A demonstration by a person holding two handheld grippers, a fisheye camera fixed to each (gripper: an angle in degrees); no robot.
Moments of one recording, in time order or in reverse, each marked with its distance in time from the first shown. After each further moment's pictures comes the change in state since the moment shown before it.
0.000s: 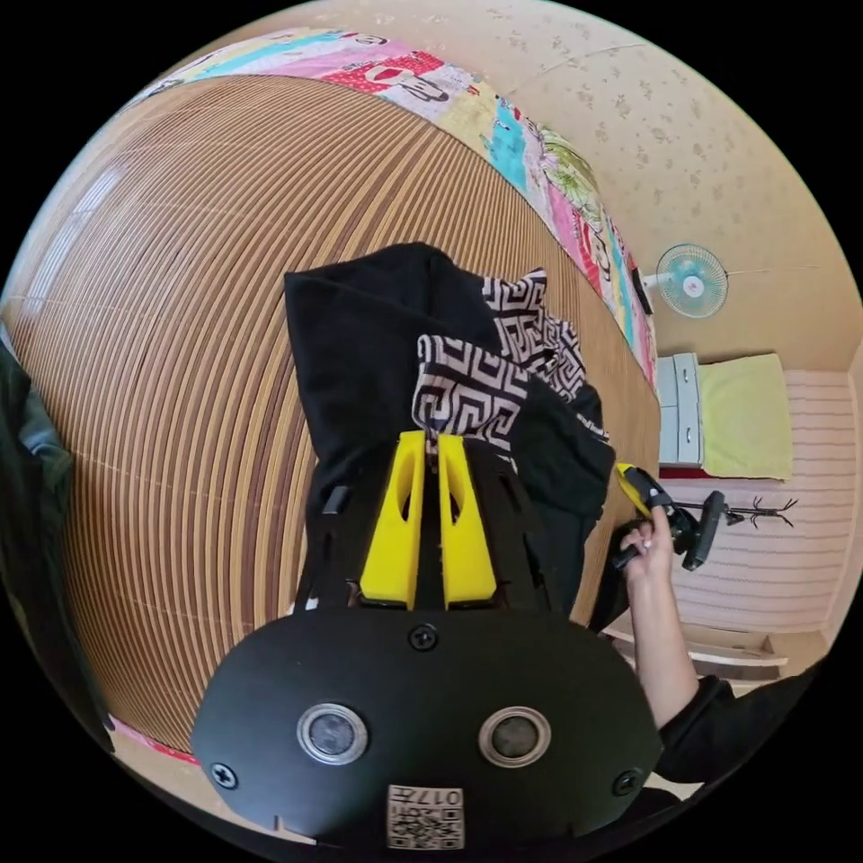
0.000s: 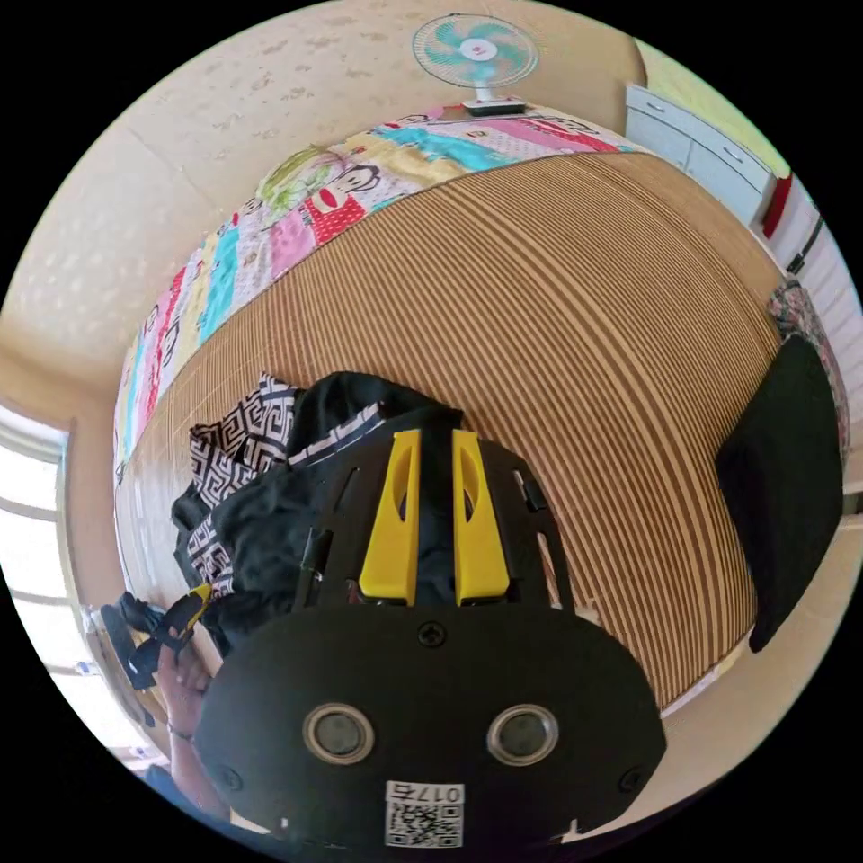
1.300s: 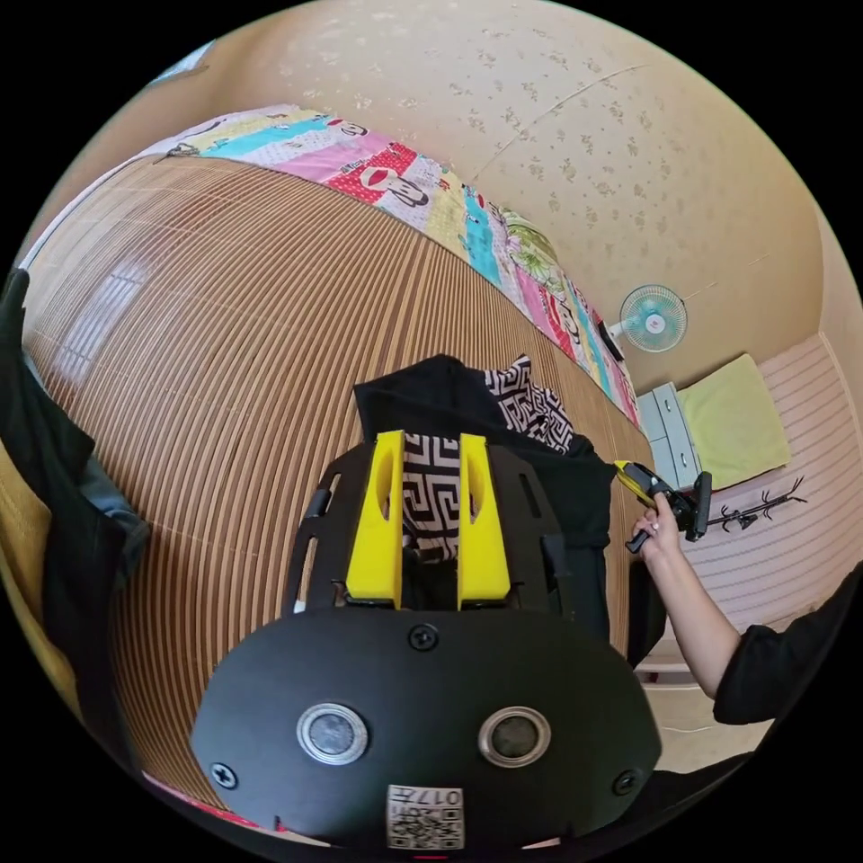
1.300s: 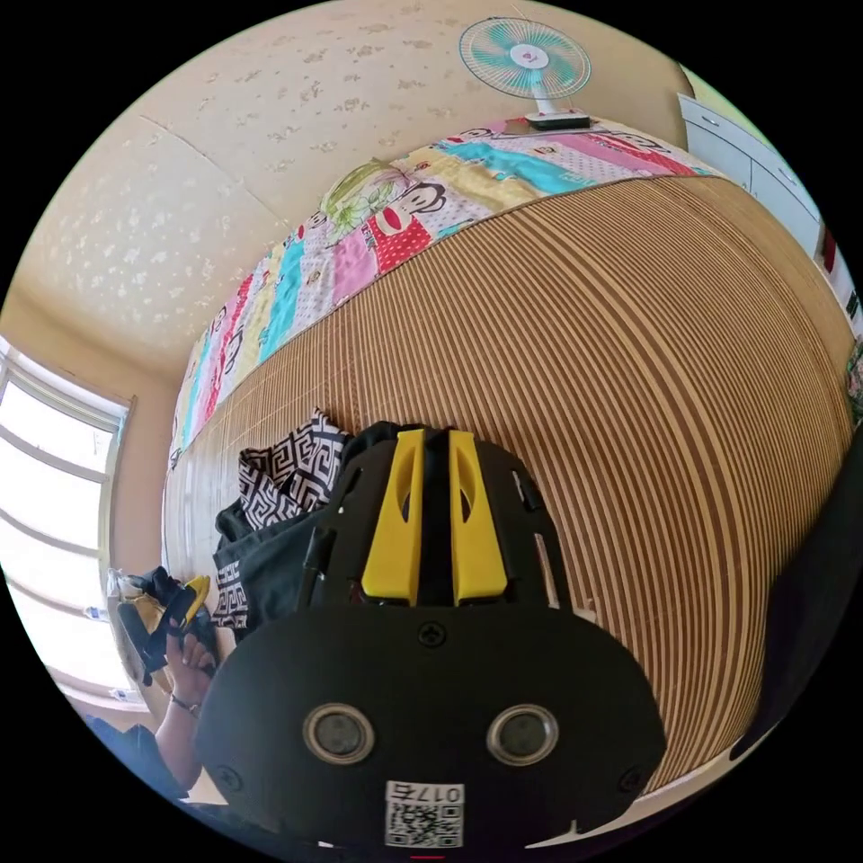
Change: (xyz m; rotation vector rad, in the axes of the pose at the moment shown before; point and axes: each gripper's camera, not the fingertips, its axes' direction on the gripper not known) left arm -0.007 0.033 -0.019 0.164 -0.167 0.096; right arm -0.021 -0.060 0.001 0.040 -0.235 -0.195
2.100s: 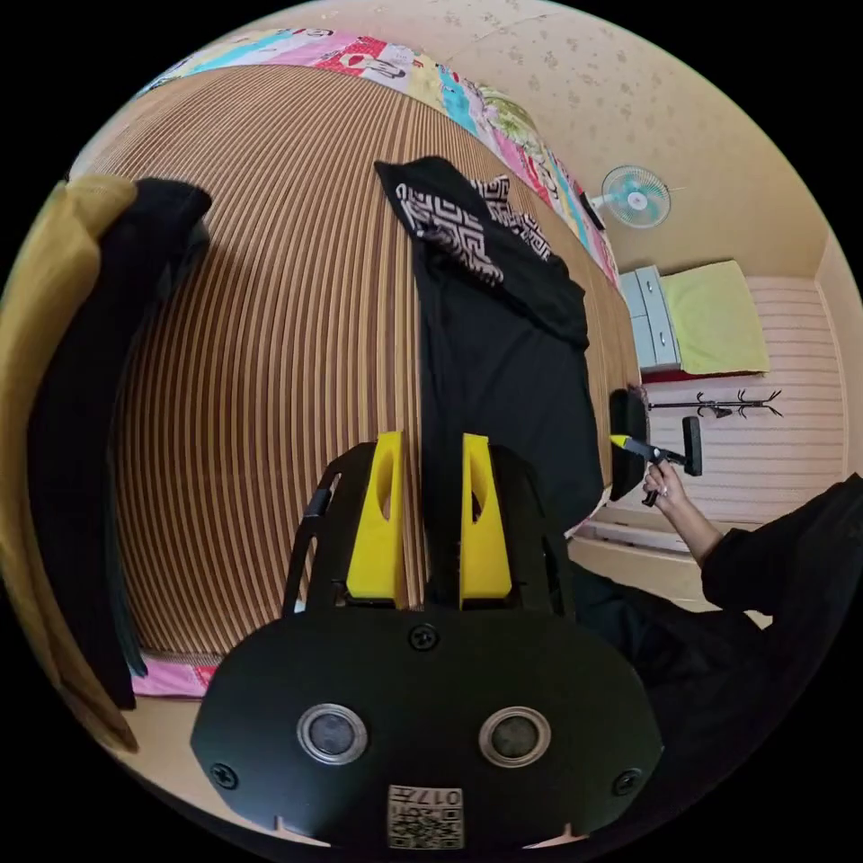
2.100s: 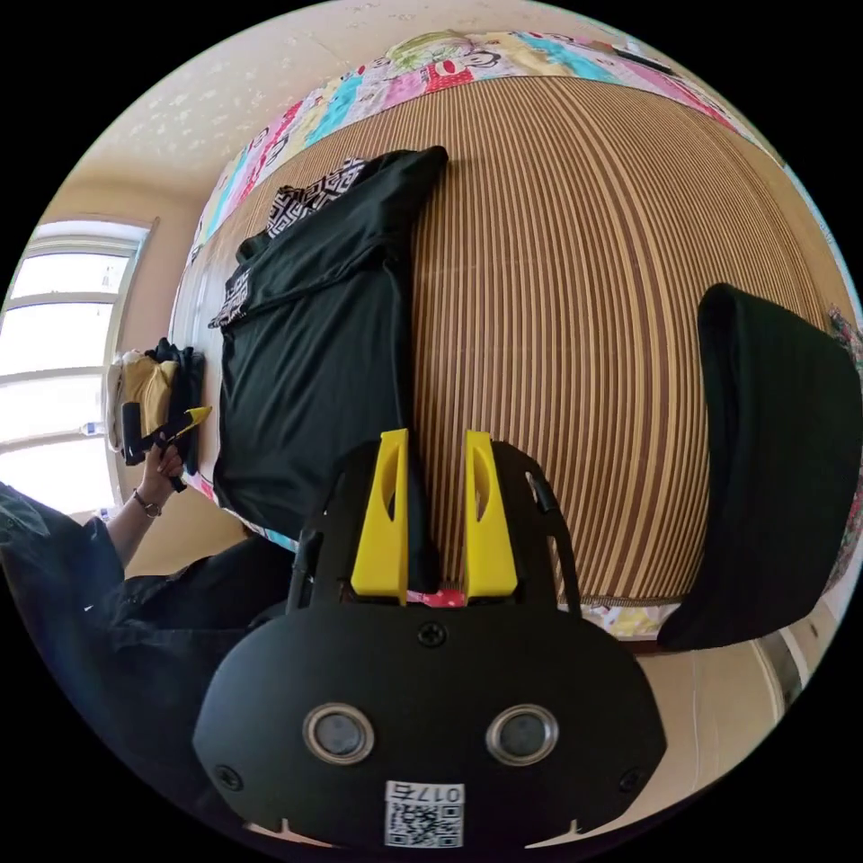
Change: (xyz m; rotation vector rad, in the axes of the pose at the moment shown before) left arm -0.040 0.155 -0.069 -0.471 0.083 0.053; right arm 0.110 0.119 -0.090 -0.532 -0.007 -0.217
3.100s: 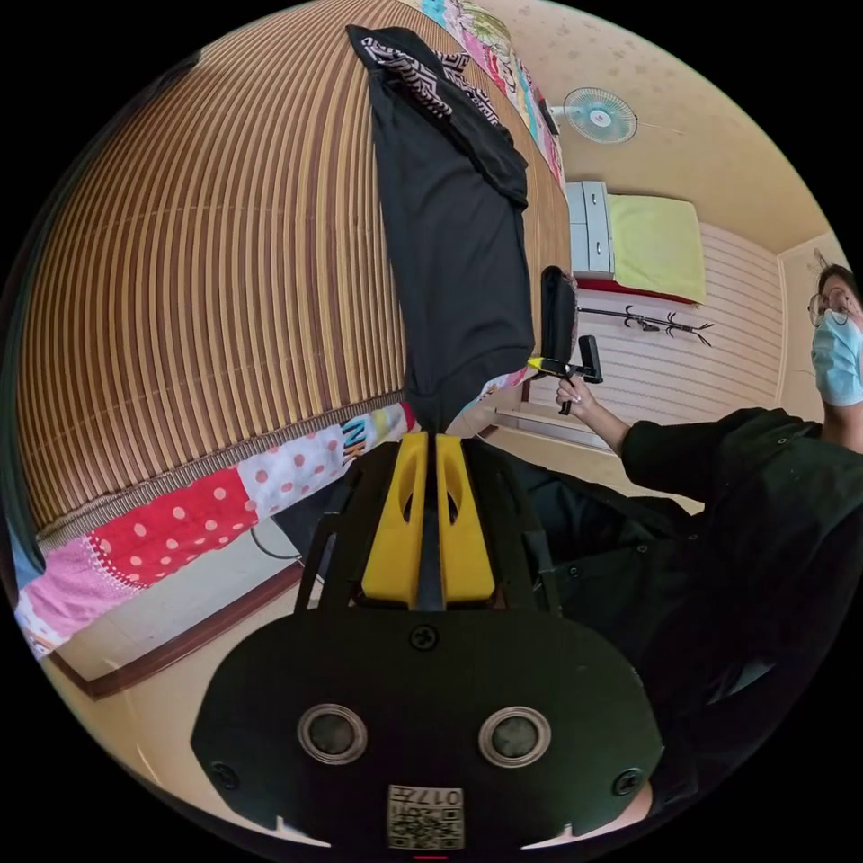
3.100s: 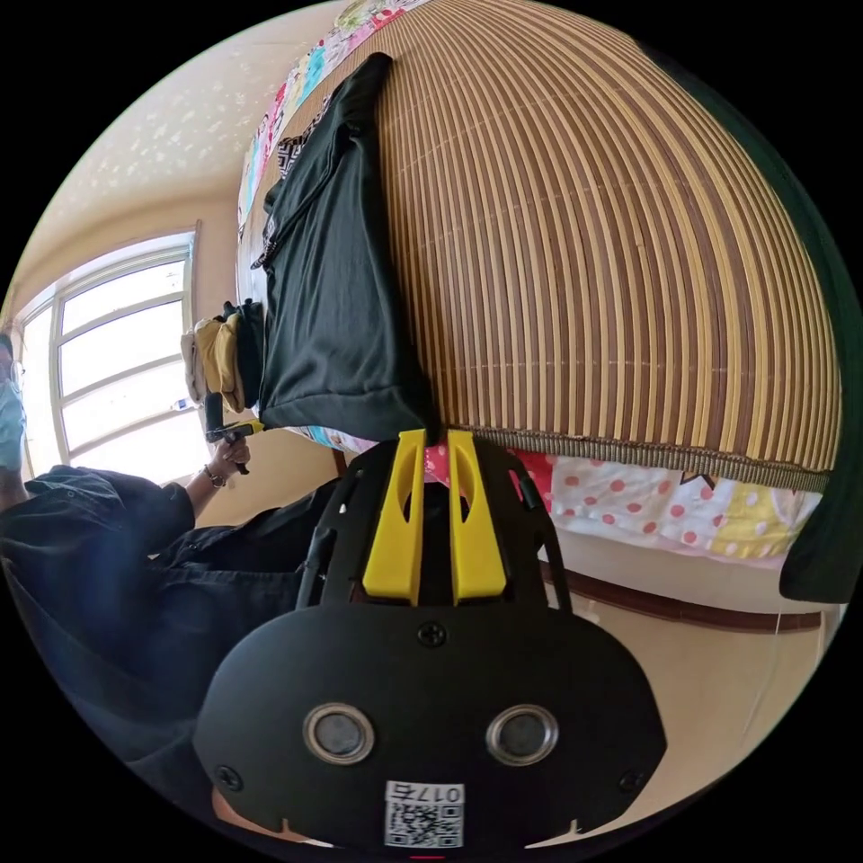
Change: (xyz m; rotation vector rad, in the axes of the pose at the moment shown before) left arm -0.057 0.046 -0.012 -0.290 0.303 0.058; right arm 0.123 0.057 0.047 -0.168 -0.365 0.056
